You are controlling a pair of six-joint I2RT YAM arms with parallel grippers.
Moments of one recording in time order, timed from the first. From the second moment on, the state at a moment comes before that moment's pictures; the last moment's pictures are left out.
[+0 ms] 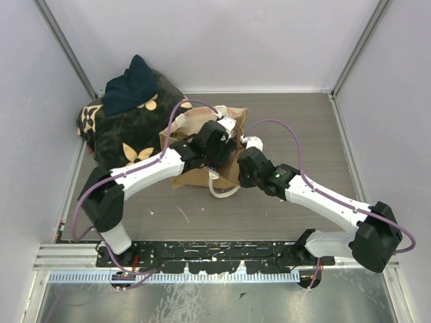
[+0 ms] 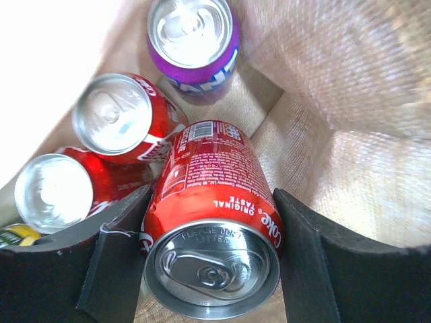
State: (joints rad) left arm -0.85 1.73 1.32 -0.29 -0.24 -0.11; right arm 0.79 1.22 0.87 -0.48 0.28 0.52
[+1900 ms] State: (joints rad) left arm -1.01 2.12 2.12 -0.64 0.01 0.07; right arm 0.79 0.77 1.06 -0.45 1.44 0.44
